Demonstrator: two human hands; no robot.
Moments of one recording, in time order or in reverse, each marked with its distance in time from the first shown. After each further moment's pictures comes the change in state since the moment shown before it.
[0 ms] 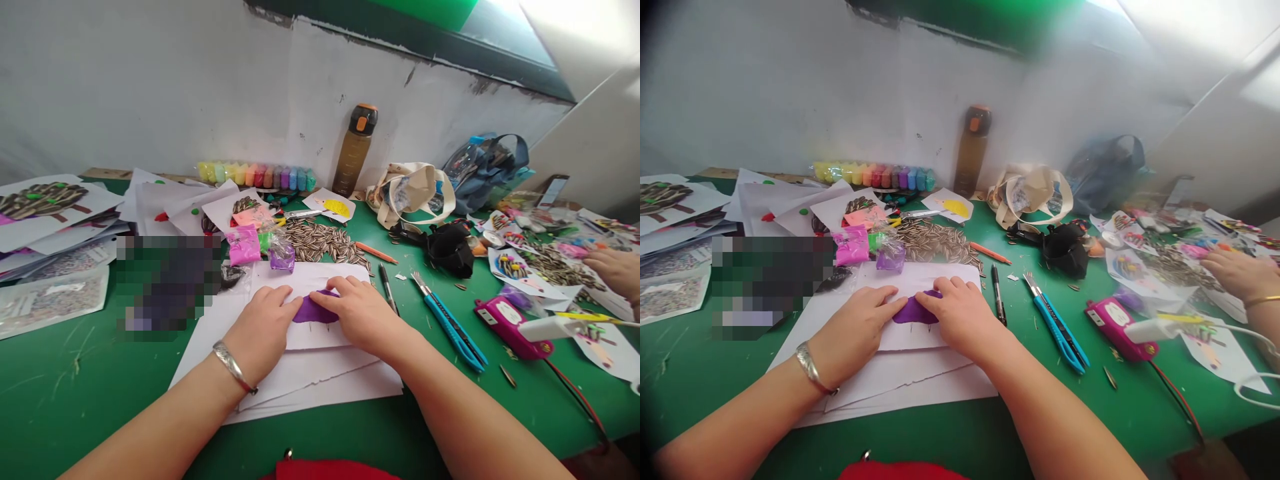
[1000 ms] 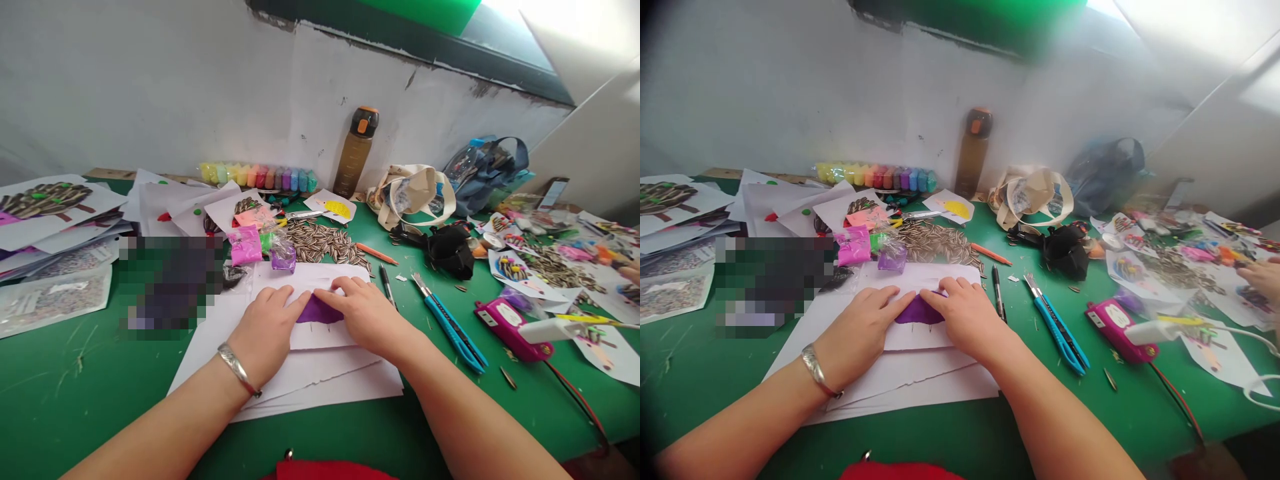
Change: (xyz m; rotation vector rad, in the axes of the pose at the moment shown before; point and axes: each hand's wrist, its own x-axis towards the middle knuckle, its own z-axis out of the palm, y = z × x) left_hand -0.003 0.004 0.004 0.002 0.031 -0.007; right_hand -0.002 0.000 -0.004 0.018 -0.013 0.031
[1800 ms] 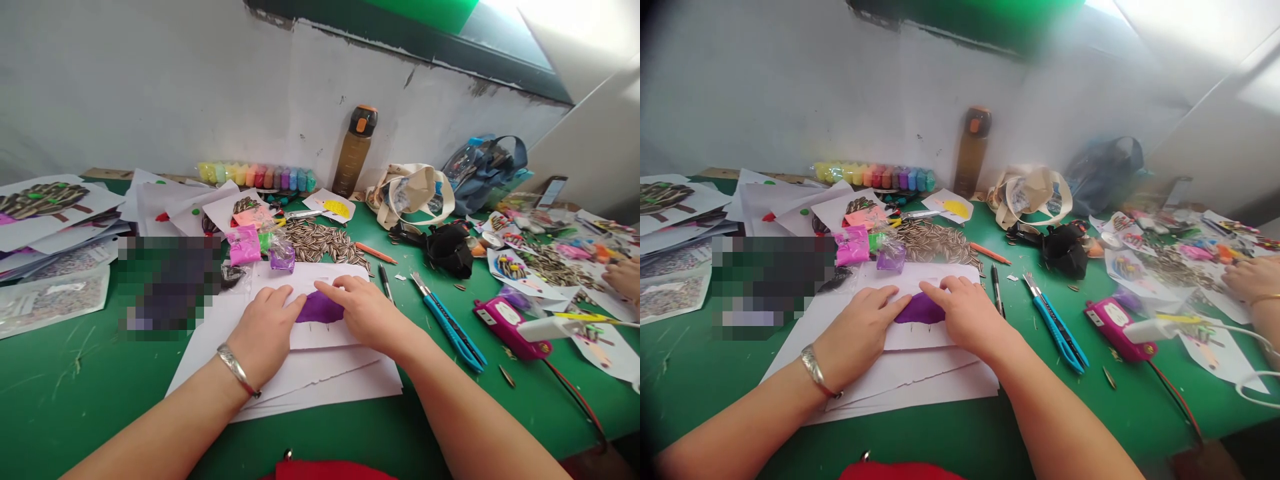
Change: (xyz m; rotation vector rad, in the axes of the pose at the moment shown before) left_hand 0.000 0.000 0.002 0.013 0.024 -0.001; right_hand -0.001 0.008 0.004 0.102 0.021 0.024
